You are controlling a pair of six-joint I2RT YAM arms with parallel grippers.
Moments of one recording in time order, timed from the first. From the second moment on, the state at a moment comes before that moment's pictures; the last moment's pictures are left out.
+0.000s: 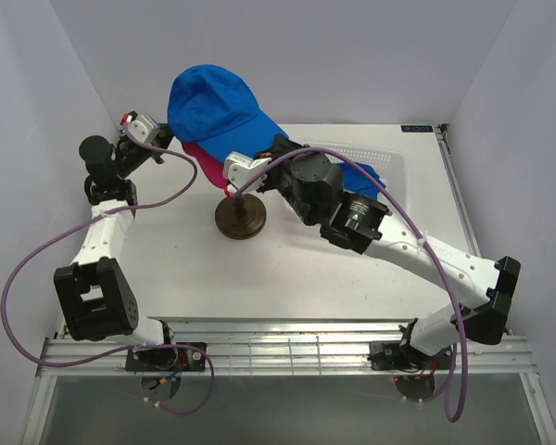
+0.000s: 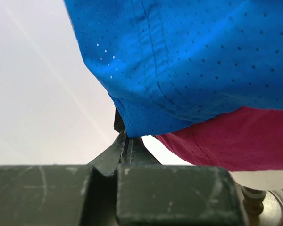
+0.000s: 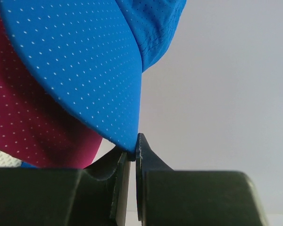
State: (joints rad) left arm 0.19 1.45 1.11 0.64 0.94 0.18; right arm 1.11 1.47 1.59 -0.16 0.54 -1.21
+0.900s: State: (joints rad) left arm 0.19 1.45 1.03 0.61 0.98 0.18; right arm 1.19 1.47 1.61 -0.19 0.63 -1.25
